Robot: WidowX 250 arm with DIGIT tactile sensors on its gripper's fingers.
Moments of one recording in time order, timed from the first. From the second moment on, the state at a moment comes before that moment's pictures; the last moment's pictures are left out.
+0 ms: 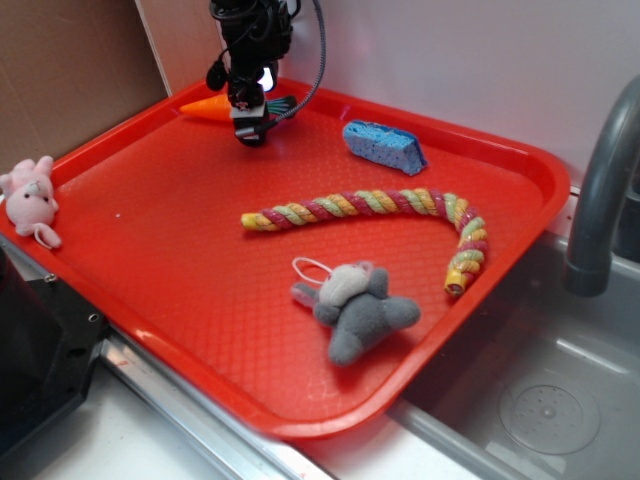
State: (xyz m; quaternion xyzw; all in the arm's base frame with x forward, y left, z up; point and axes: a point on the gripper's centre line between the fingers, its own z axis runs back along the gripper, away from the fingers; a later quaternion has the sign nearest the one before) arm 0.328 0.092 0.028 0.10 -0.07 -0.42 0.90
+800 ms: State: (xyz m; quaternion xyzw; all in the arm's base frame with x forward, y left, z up) arm 0.324 0.095 0.012 0.07 -0.06 -0.43 0.90
